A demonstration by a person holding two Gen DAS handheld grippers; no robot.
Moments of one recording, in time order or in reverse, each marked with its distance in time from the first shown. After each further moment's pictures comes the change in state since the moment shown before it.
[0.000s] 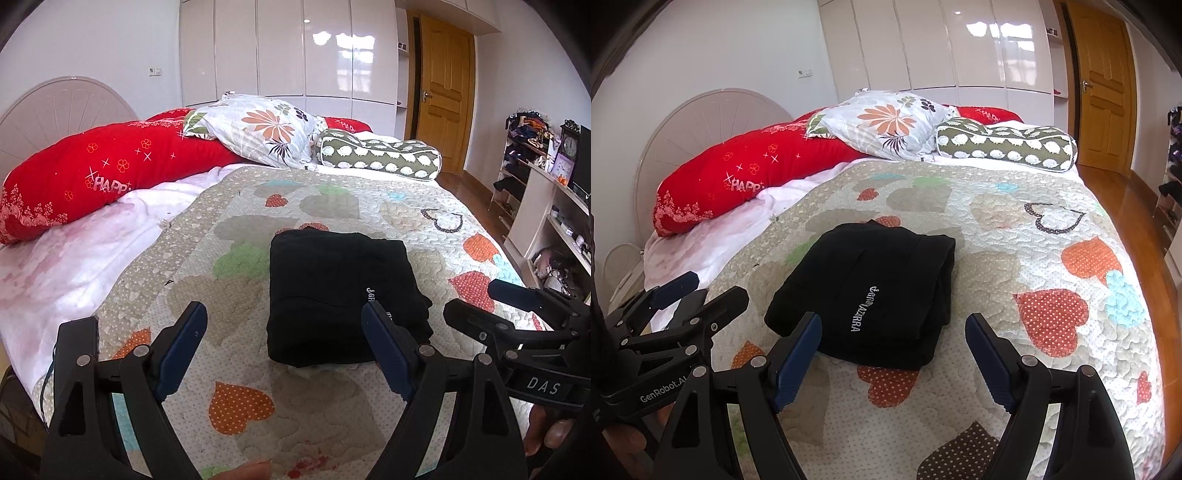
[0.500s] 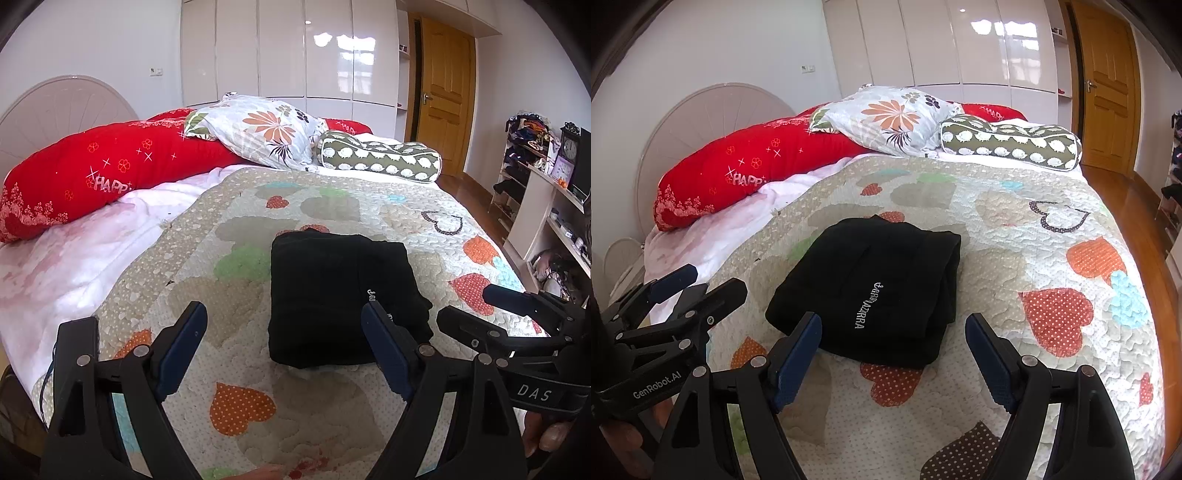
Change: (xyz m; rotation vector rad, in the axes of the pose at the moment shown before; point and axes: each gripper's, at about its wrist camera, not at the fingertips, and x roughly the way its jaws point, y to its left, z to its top) left arm -0.001 0.003 0.001 -0.007 -0.001 -0.003; right arm 0.005 0.003 0.000 -0.013 0.014 0.004
